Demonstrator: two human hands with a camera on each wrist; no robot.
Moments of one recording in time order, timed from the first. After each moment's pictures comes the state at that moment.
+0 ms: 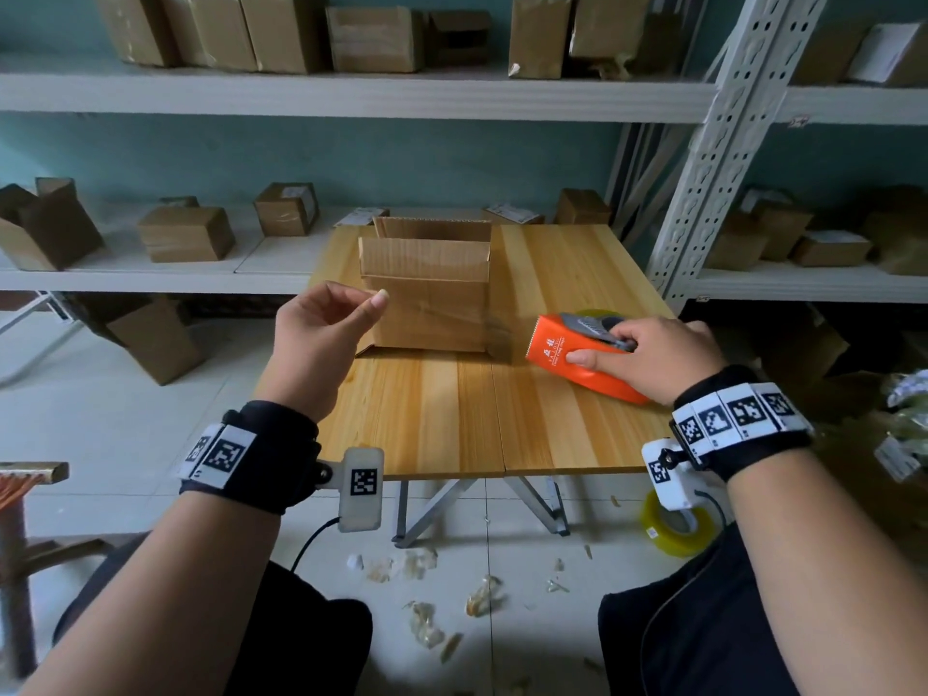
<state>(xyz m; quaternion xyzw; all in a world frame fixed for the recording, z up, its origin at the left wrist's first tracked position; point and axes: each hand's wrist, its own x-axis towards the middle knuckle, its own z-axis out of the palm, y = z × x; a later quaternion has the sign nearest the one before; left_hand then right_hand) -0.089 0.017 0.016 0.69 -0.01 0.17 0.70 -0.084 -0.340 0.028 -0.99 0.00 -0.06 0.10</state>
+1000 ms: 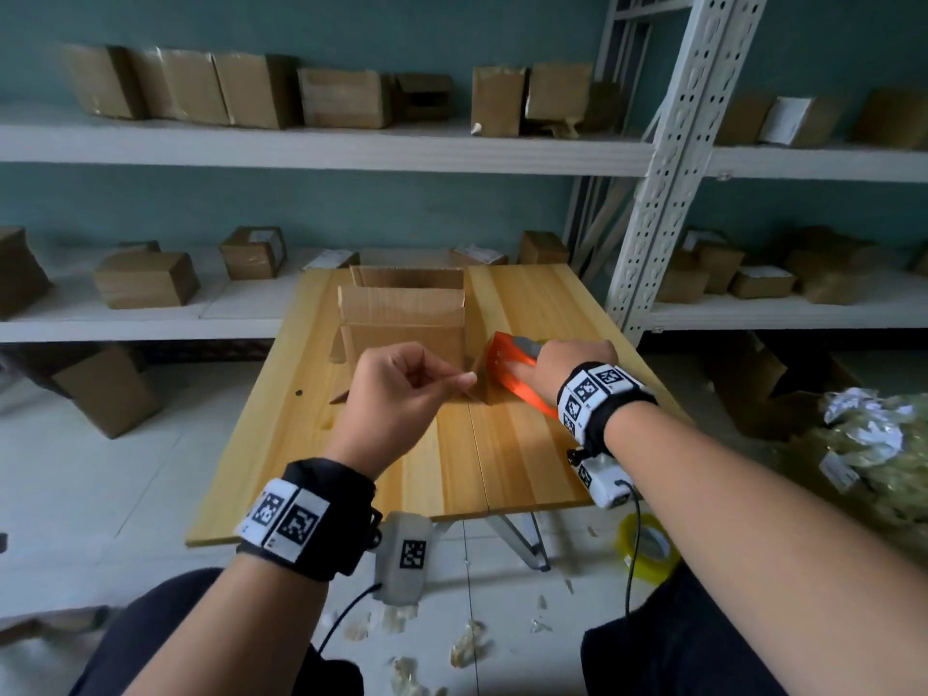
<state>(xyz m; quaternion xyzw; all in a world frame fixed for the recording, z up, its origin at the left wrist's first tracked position) -0.106 -0.051 0.024 0.77 -0.18 0.12 0.61 -0.045 -0.272 0.043 -1.00 0.05 0.03 -0.05</state>
